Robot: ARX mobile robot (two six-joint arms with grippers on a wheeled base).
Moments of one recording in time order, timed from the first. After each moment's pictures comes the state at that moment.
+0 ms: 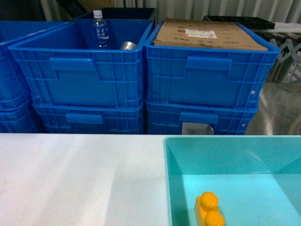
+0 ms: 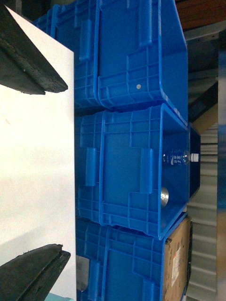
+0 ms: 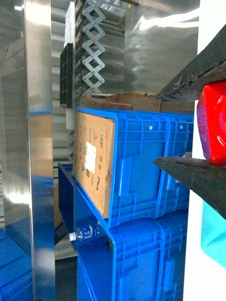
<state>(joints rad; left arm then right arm) 0.00 0.01 0.01 0.00 0.00 0.00 -0.17 0.46 0.24 0.31 -0.27 0.09</state>
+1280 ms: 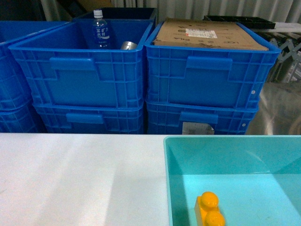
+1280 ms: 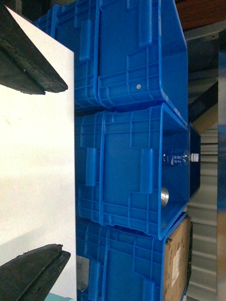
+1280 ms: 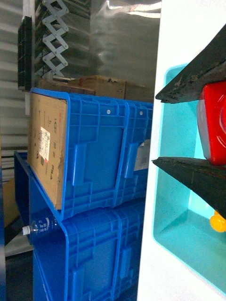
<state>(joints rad) 0.00 0.01 0.01 0.00 0.00 0.00 -0.08 0.49 0.19 0.23 -0.24 0.05</state>
